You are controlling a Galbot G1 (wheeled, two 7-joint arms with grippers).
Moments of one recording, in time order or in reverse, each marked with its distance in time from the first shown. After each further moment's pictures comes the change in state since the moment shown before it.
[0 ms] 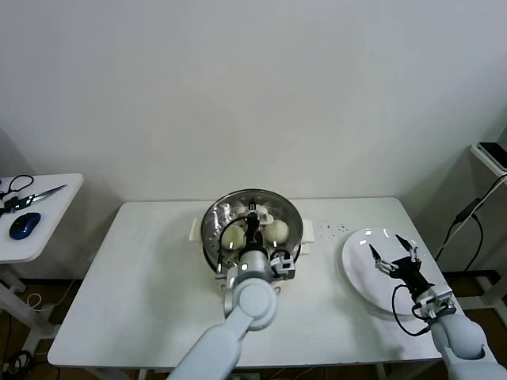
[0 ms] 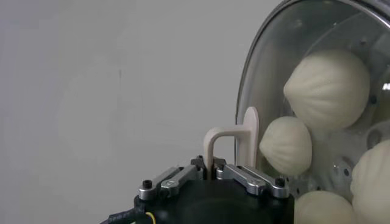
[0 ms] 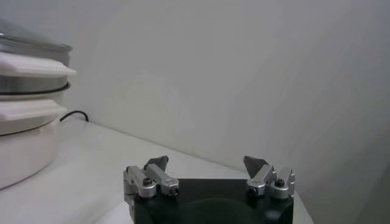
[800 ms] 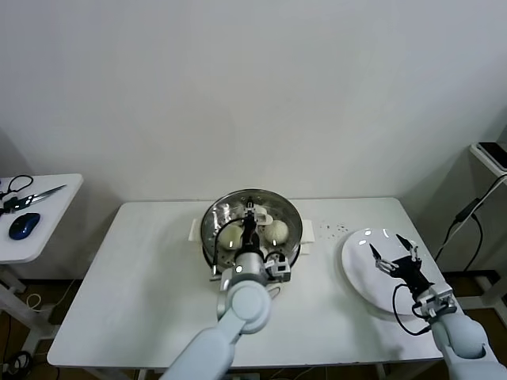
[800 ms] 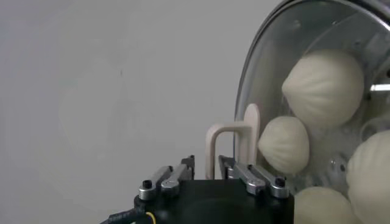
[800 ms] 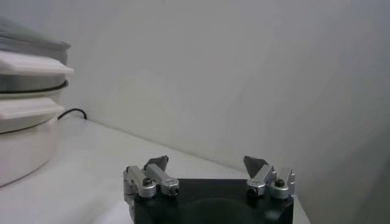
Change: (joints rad) left arm 0.017 0.049 0.002 -0.059 -0.047 -0.002 0.011; right arm 0.003 0.004 0.012 0.008 -0.020 -0.025 -0.001
